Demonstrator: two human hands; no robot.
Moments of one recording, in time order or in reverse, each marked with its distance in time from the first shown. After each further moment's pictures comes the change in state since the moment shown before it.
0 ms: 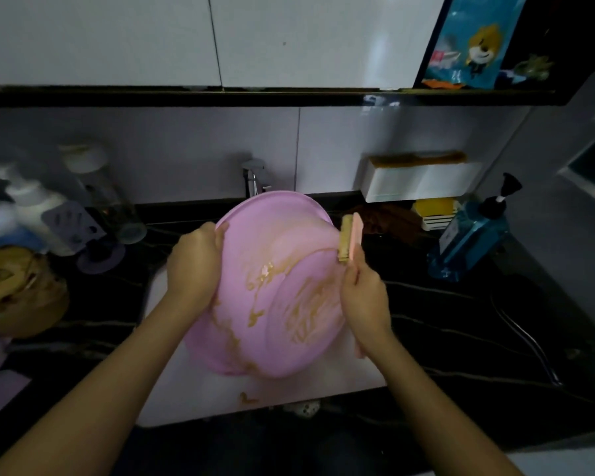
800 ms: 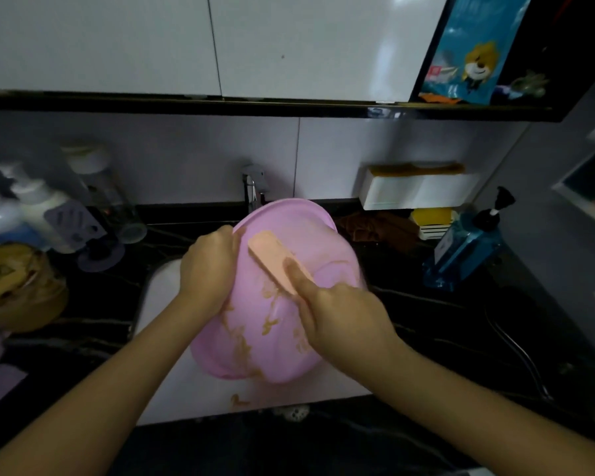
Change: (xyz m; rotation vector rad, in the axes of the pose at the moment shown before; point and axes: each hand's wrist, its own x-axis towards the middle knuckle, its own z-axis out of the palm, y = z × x) left_hand -0.004 0.030 0.001 0.049 -0.059 0.017; right_hand -0.035 -0.059 -0.055 -0.633 -0.313 -0.669
